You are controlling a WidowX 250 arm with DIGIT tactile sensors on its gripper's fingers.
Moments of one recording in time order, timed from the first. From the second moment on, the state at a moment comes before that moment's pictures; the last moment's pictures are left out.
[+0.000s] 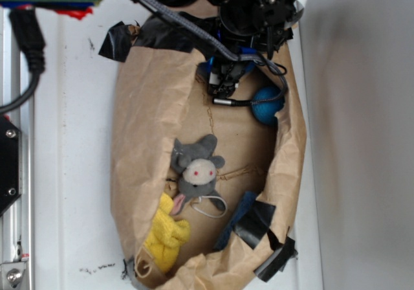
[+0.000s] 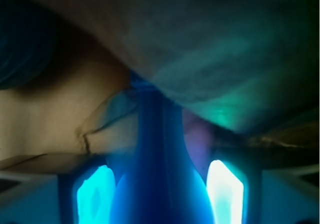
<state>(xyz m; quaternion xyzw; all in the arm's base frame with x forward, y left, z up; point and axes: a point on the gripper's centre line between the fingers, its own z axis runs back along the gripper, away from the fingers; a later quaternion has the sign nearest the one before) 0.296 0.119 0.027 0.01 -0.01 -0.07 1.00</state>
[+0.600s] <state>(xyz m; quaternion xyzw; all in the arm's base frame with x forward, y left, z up) 0.252 0.034 0.113 -0.03 -0.03 -0.11 0.99</state>
